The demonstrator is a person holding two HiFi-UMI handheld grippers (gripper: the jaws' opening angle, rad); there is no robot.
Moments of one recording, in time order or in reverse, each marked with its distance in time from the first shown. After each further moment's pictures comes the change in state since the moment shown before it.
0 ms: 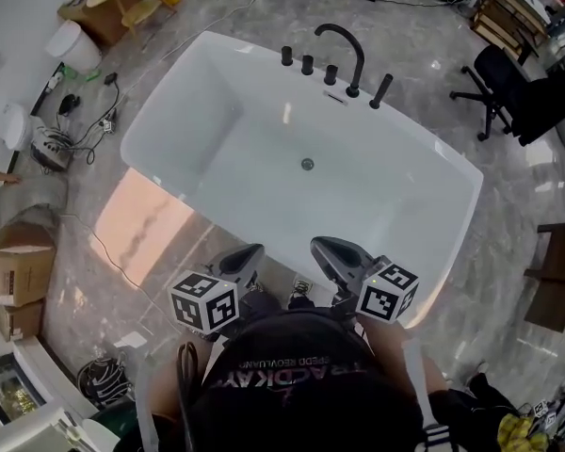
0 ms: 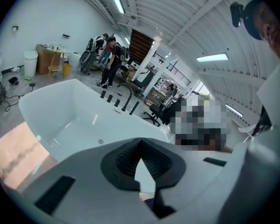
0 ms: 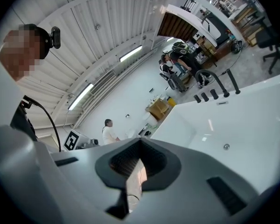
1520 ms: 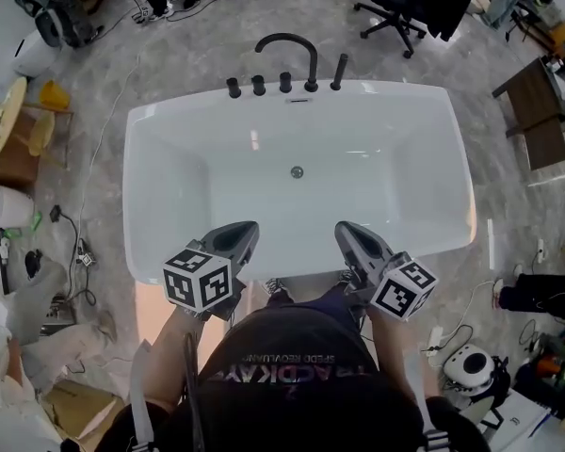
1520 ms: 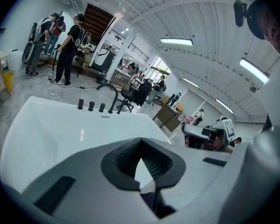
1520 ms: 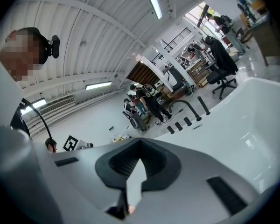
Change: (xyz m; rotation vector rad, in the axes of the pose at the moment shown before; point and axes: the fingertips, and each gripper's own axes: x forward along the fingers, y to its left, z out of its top) left arm 0.056 0.127 0.138 0.381 0.308 -0.425; right arm 0.079 -0.020 0.046 0.102 -0.580 -0.548
